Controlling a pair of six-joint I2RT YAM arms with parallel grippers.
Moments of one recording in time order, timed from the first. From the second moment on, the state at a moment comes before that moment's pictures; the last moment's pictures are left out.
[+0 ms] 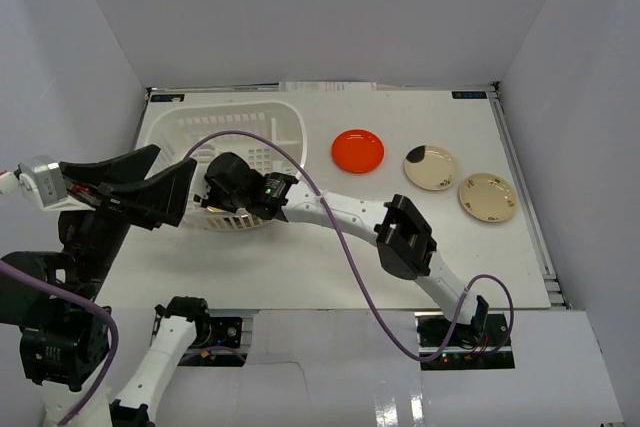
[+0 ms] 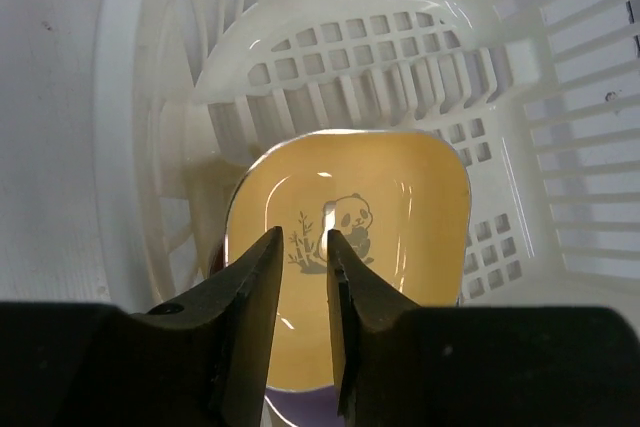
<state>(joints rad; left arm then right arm) -0.15 0.55 1.44 -0.50 0.27 -0.49 1.21 2.27 2.09 -0.35 0.04 -0.40</state>
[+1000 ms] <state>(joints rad) -0.17 0.76 0.91 -0.23 0.65 -0.80 0.11 0.90 0.53 -0.14 0.42 0.54</state>
